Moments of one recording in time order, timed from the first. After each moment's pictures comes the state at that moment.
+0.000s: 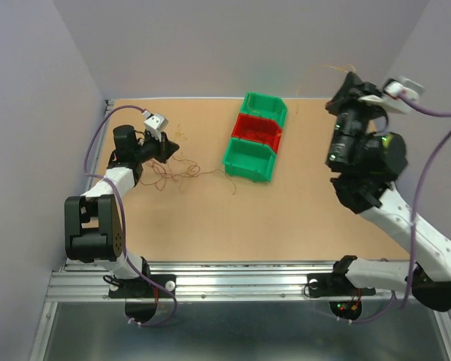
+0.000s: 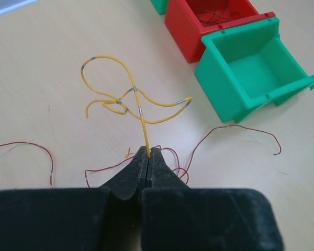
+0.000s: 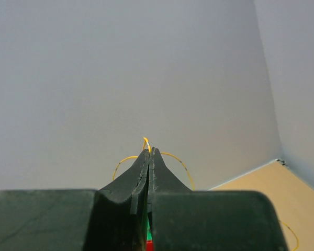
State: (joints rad) left arm 0.03 1.53 0.87 0.26 0.76 0.14; right arm 0.83 1.05 1.35 0.57 1.01 -0.28
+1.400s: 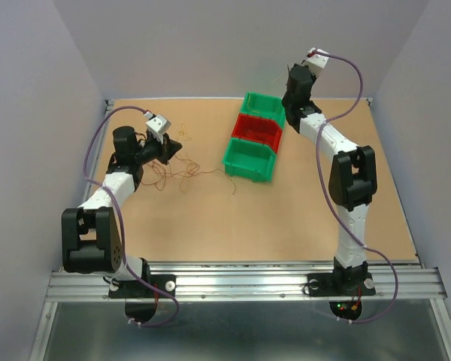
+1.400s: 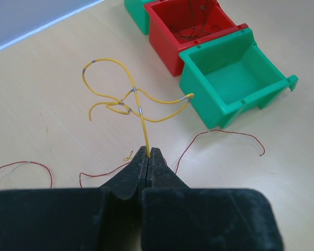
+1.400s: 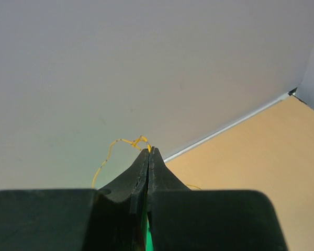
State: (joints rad) left arm 0.00 1.43 0.84 0.28 0.78 0.16; right arm 0.30 2.14 1.87 0.32 0.76 0.21
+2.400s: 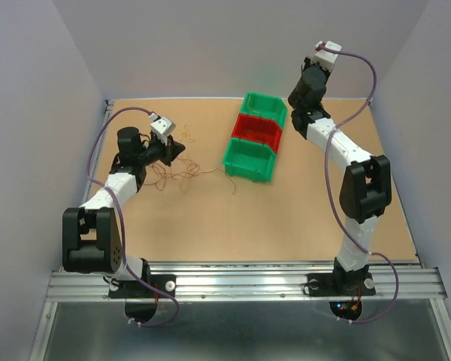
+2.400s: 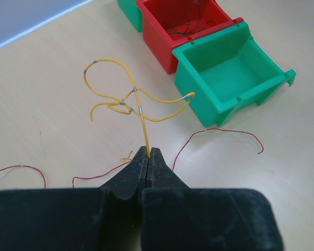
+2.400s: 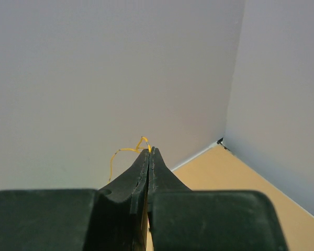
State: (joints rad) left arm -0.02 1.43 0.83 0.27 0.76 0.19; right arm 0.31 1.93 1.70 0.58 0.88 -0.14
